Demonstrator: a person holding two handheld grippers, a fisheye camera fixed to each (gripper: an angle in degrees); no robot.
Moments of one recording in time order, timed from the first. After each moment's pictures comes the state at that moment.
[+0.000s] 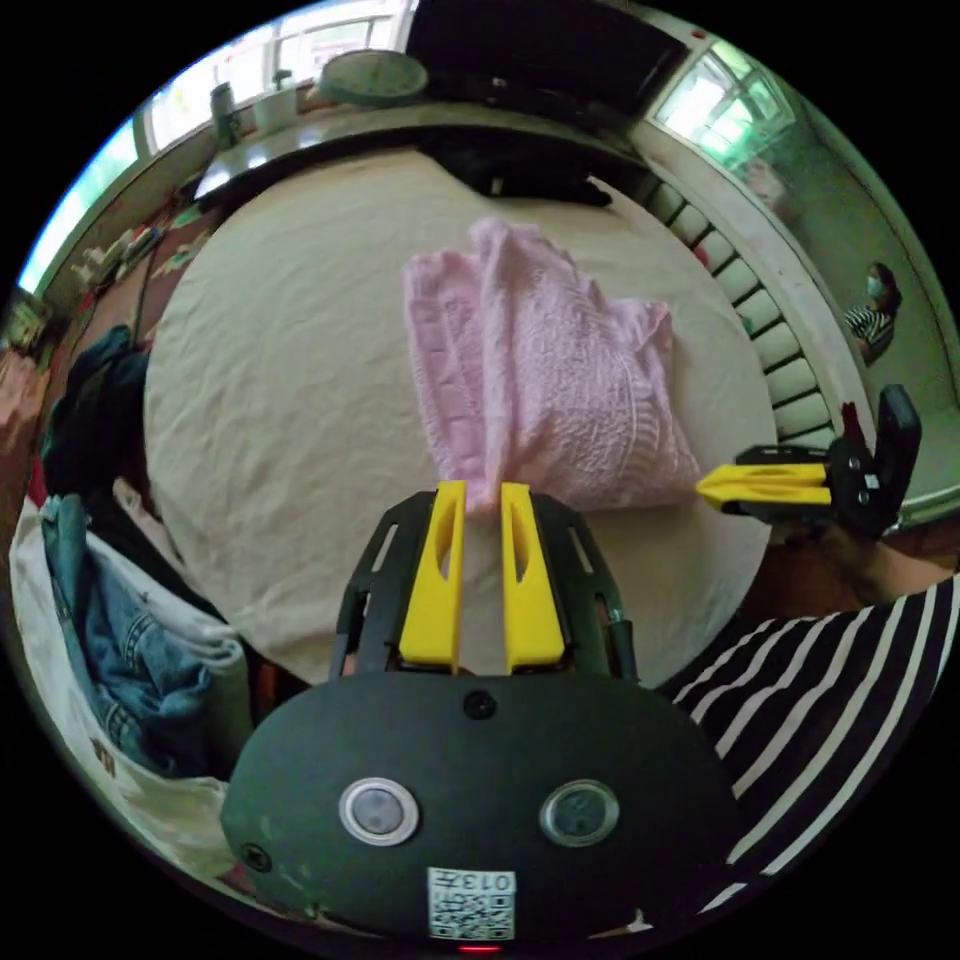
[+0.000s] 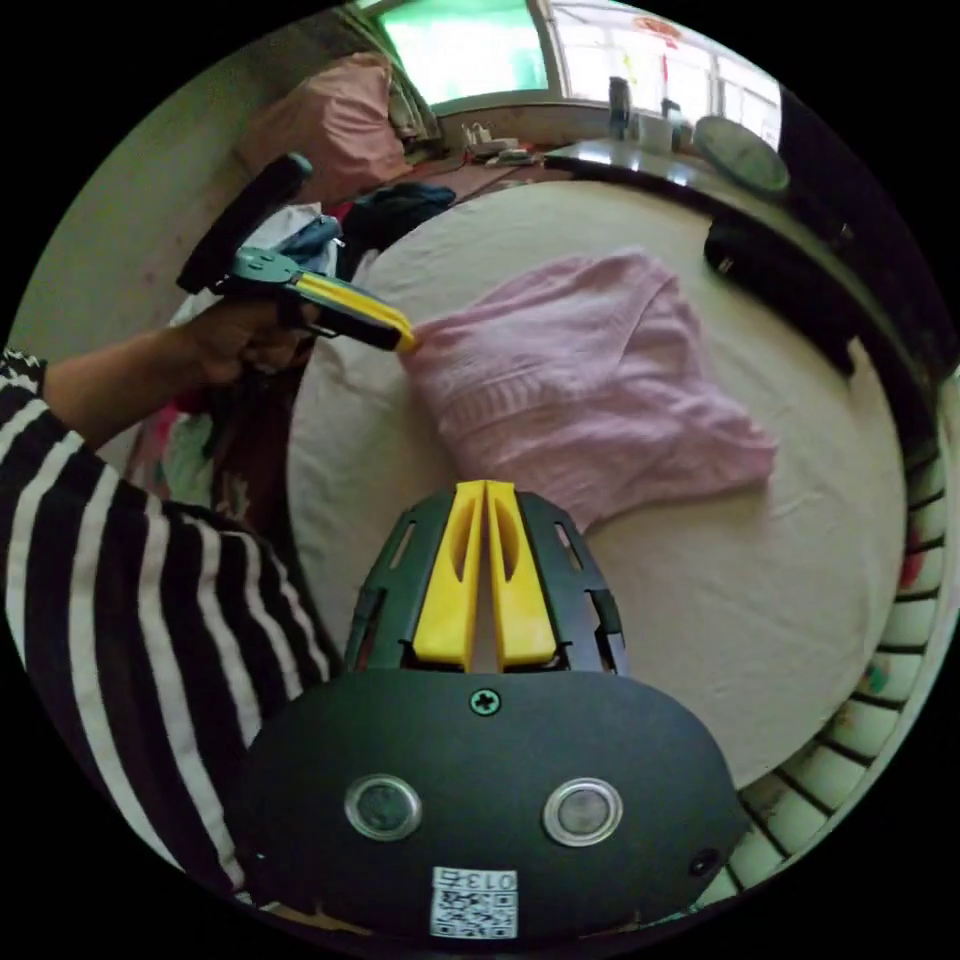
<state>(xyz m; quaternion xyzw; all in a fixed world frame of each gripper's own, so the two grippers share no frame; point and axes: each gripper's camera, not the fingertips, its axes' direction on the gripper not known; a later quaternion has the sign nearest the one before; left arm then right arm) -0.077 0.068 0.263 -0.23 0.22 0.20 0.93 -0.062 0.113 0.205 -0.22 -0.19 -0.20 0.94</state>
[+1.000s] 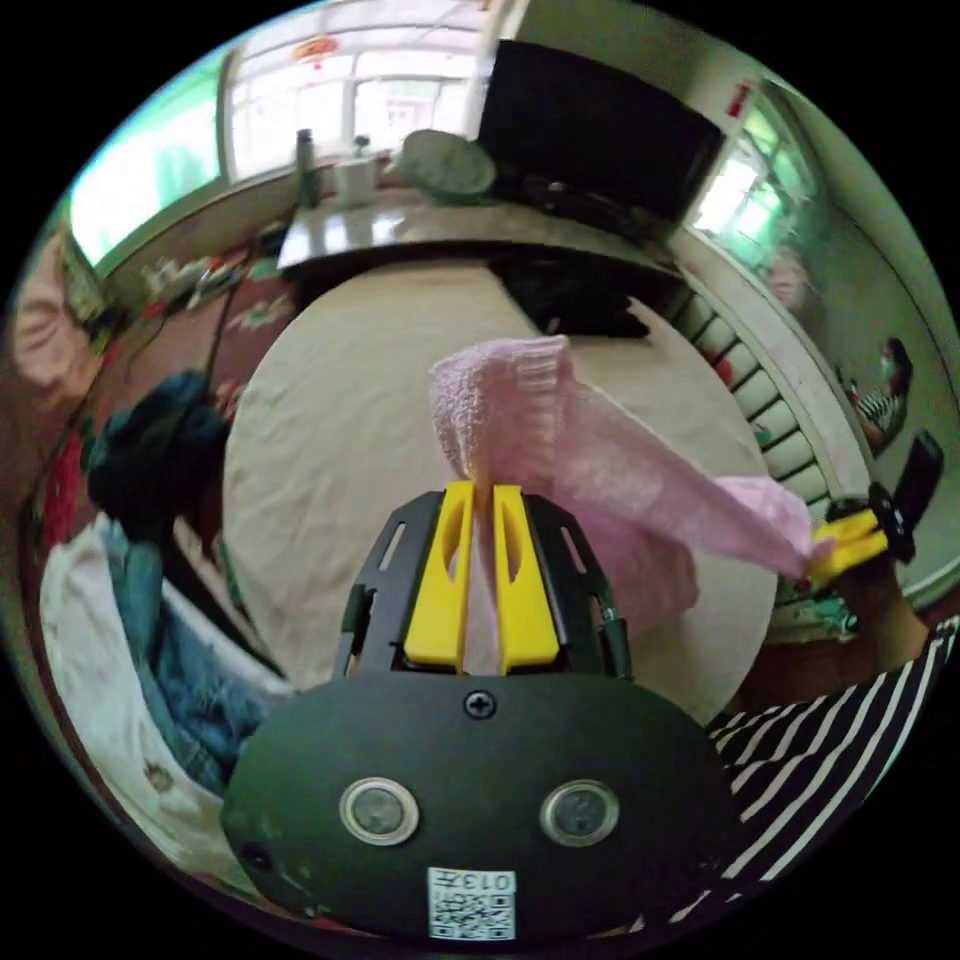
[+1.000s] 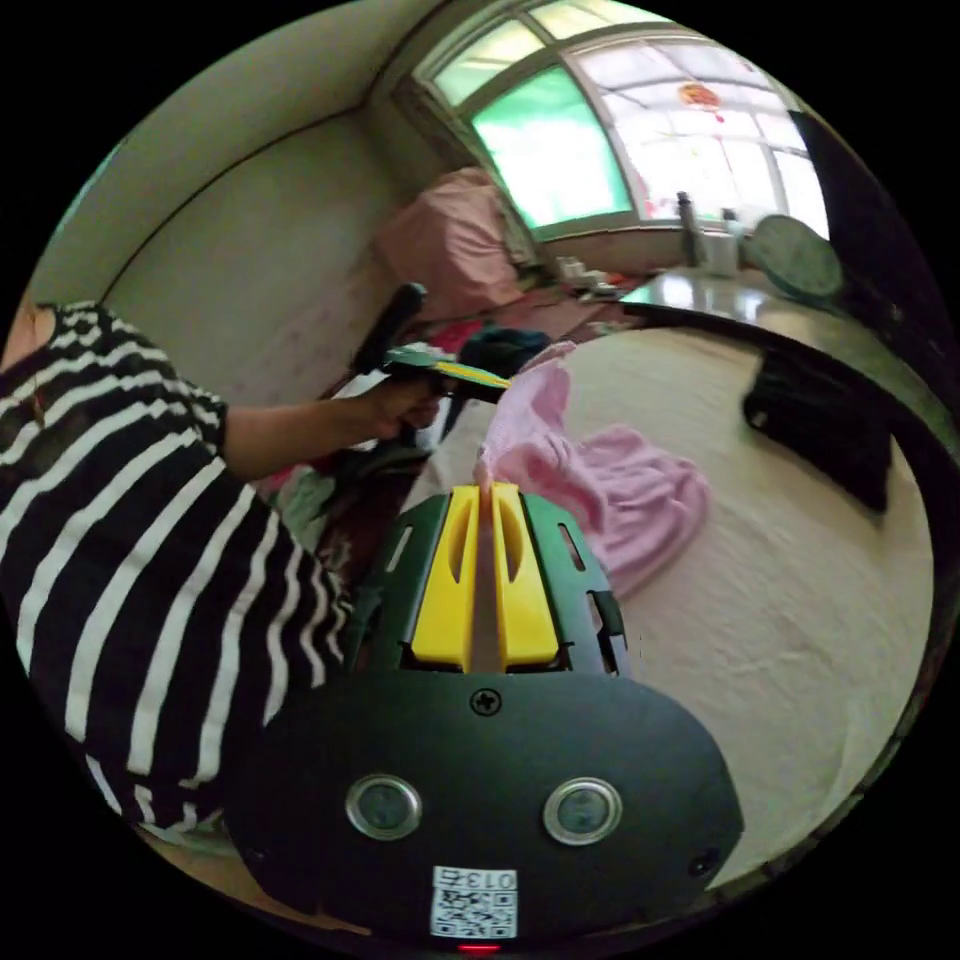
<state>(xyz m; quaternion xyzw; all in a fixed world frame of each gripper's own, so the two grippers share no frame) -0.108 0.006 0.305 -0.15 0.19 0.11 0.96 -0.016 0.042 0.204 -0.09 -0.39 -0.27 0.88</state>
